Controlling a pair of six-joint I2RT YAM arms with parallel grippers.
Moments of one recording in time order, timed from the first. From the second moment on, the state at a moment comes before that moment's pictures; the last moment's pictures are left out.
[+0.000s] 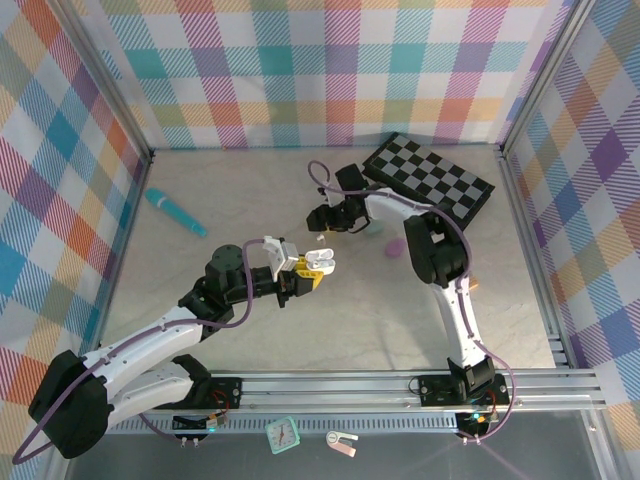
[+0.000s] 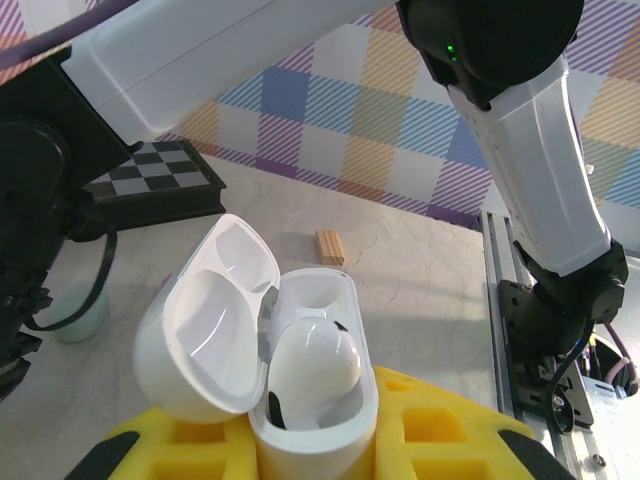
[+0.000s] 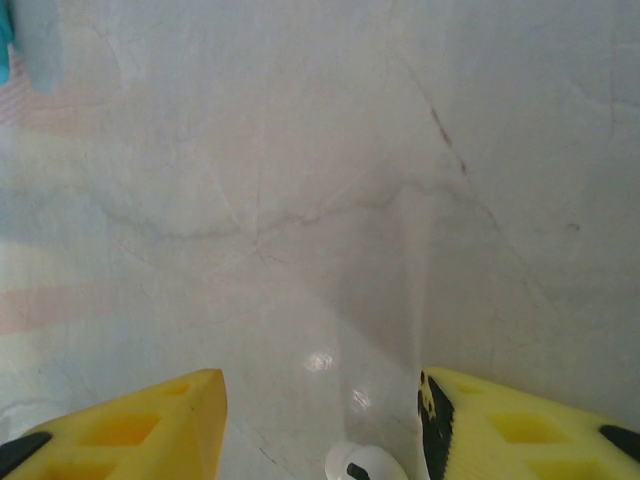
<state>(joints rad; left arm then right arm) -0.66 0.99 0.49 0.36 0.61 -0.05 0.51 2.31 1.74 -0.47 -0.60 0.27</state>
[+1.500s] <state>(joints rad) -0.65 1.04 0.49 0.36 0.57 -0.04 0.56 2.20 1.58 -0.51 -0.48 0.17</state>
